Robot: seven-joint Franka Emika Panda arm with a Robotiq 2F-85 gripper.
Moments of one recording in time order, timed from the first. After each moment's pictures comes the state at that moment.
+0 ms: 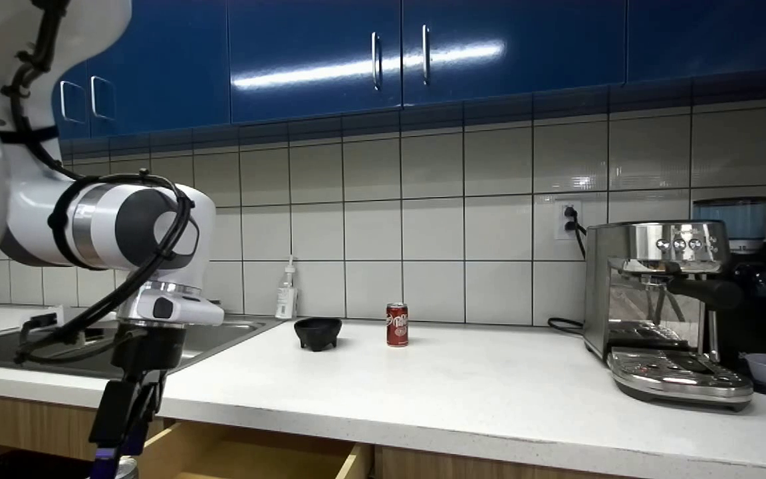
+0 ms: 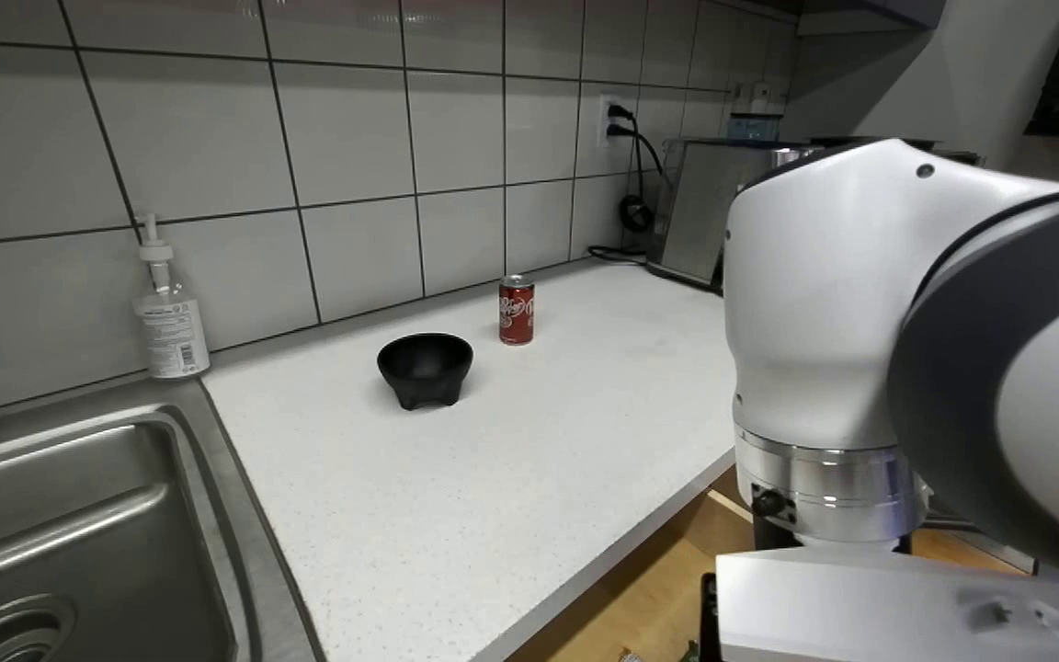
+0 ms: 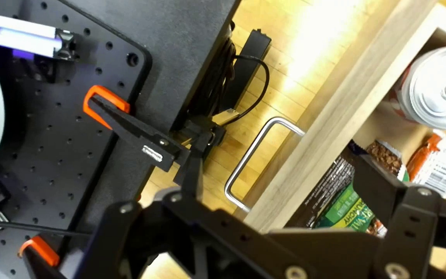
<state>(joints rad) 0.20 0.00 0.14 -2.74 0.23 2.46 1.13</state>
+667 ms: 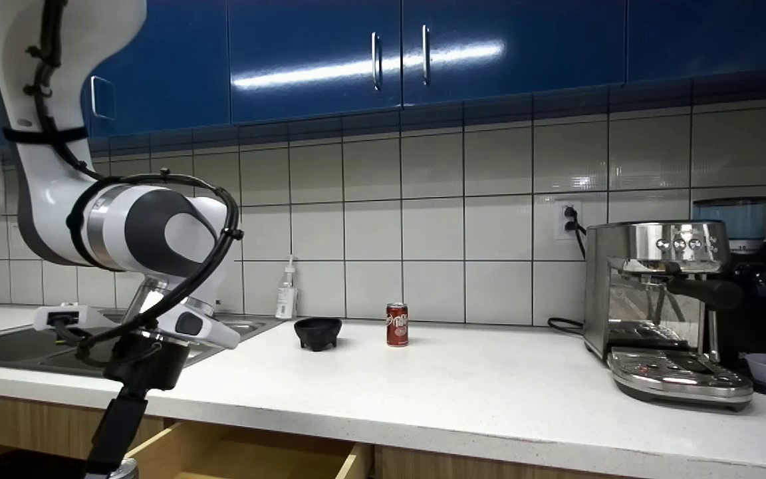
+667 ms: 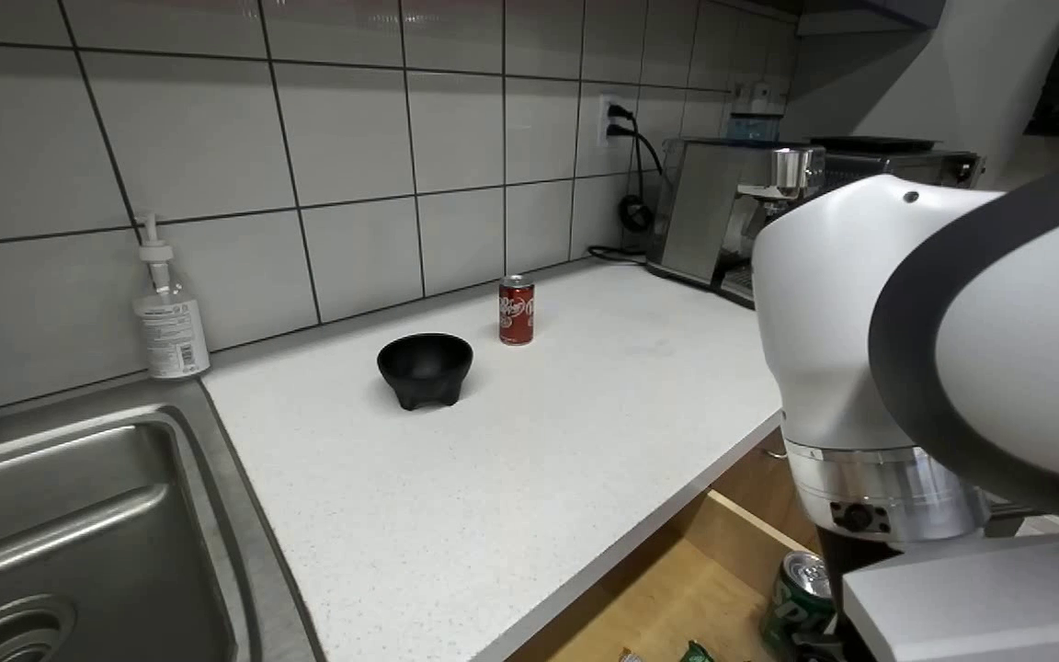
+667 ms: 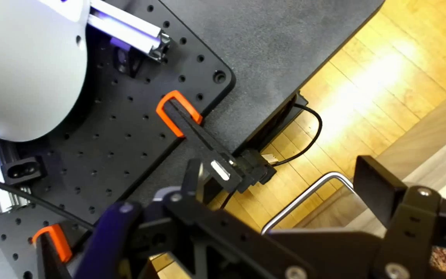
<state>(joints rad) 0.16 -0.01 0.10 -2.77 0.30 2.29 0.75</state>
